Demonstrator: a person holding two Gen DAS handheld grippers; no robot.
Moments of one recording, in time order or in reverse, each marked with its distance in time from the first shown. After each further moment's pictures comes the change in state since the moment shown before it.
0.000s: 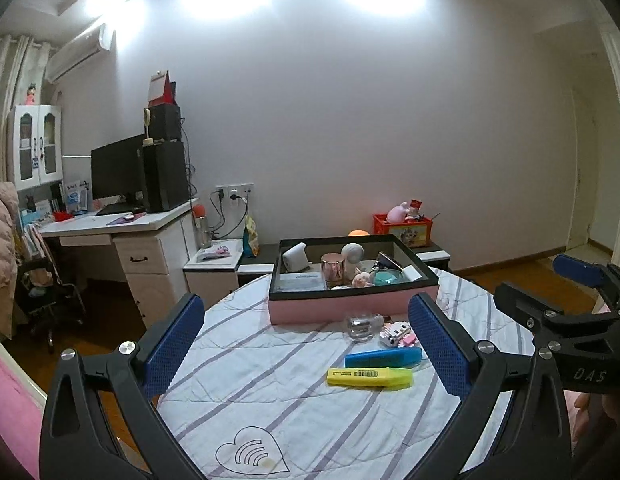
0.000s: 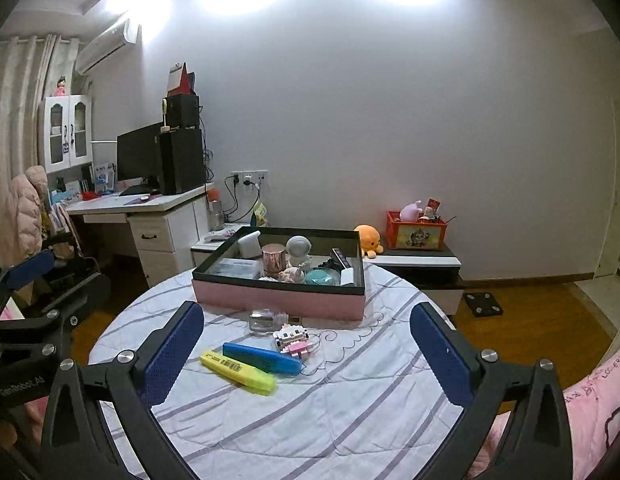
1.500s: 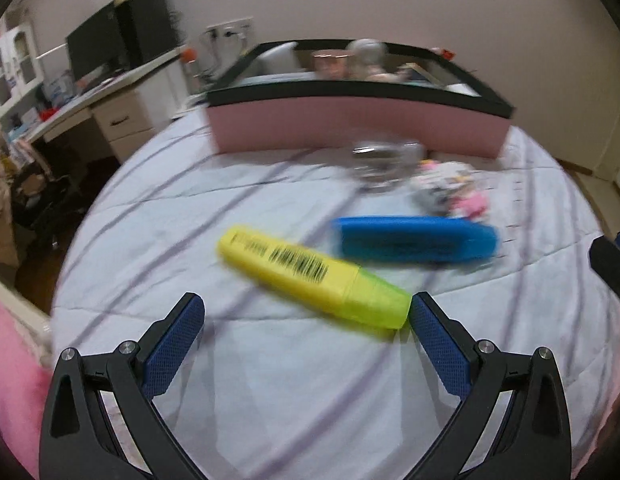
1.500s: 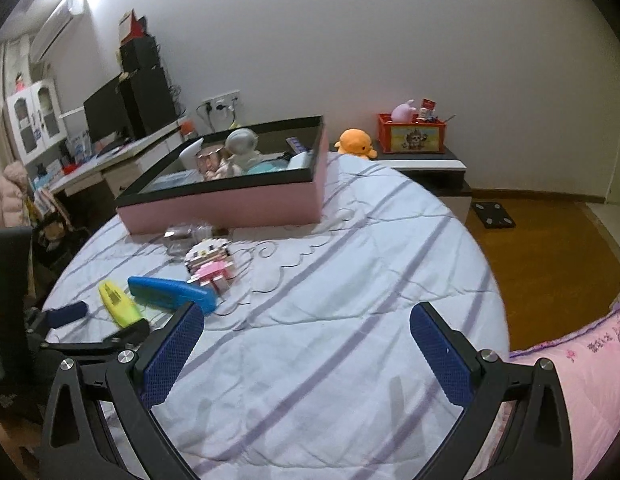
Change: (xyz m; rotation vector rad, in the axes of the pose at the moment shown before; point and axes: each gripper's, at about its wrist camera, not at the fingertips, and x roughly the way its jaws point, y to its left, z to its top) left arm 0.165 -0.030 -0.102 -0.030 0.613 0.082; right arm 0.117 -0.075 -0.063 0.117 0.315 0.027
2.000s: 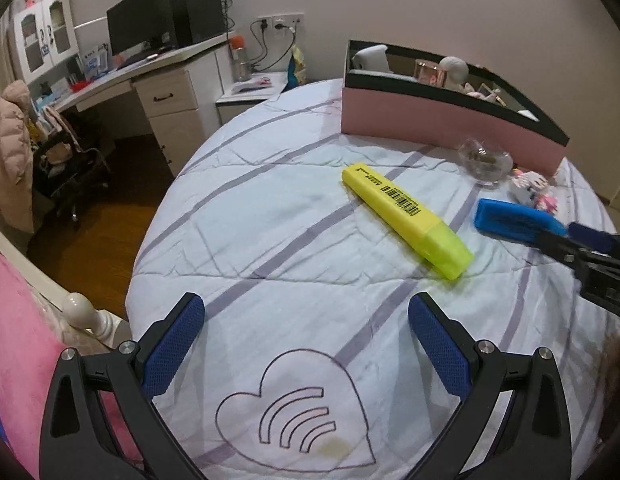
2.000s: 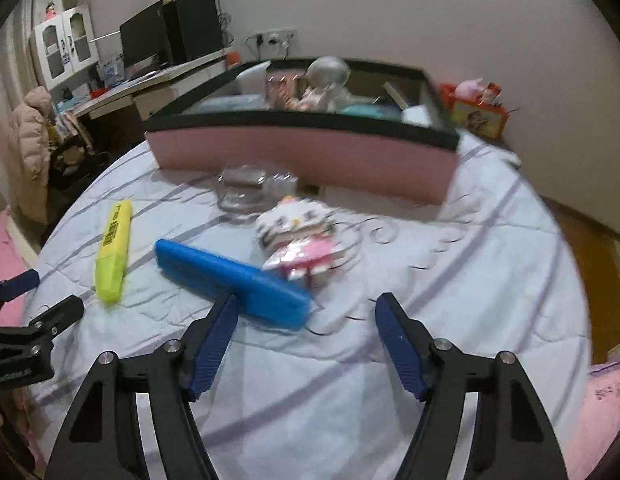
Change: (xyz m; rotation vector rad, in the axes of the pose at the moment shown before) left arm -0.014 0.089 -0.023 -0.095 -0.015 0.022; right arm 0.073 0.068 0.010 -0.165 0.217 0.102
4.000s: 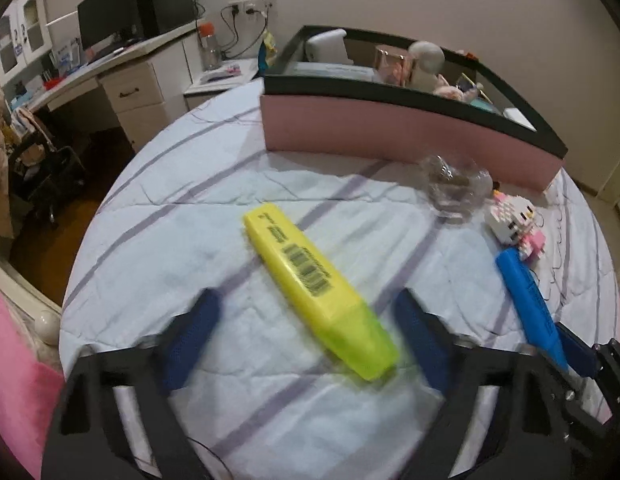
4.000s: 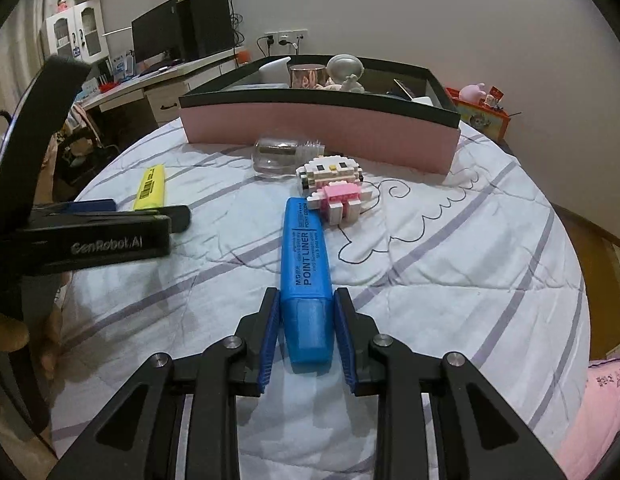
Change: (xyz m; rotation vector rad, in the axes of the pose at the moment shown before) left arm 0.041 -0.053 0.045 0.016 0.061 -0.064; right arm -0.026 0.019 -0.035 -0.029 -0.023 -0.013
